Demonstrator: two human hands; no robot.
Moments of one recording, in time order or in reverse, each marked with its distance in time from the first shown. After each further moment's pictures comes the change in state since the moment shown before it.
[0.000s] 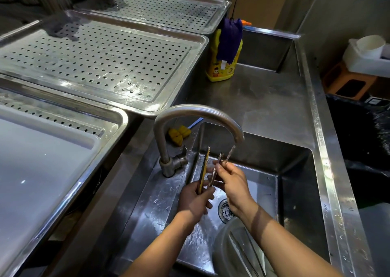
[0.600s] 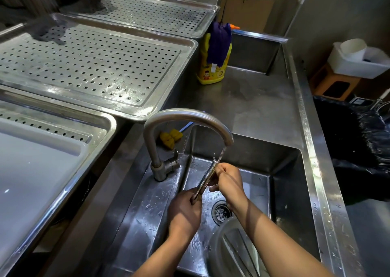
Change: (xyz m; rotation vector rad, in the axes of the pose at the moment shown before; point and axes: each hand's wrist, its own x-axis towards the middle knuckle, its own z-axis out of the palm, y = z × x) left_hand -0.011 -0.013 -0.004 0.626 0.194 0.291; right_hand 0.011 -0.011 -0.007 -0.370 0.176 0.042
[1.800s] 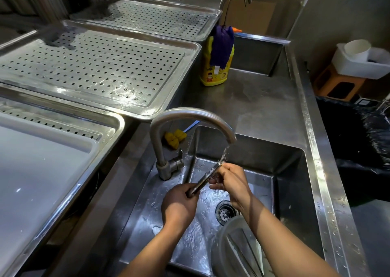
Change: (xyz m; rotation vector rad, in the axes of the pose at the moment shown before) left_hand 0.015 -0.006 -0.020 0.020 -0.002 -0.103; right_hand -0.013 -0.007 -0.004 0.187 -0.121 0.021
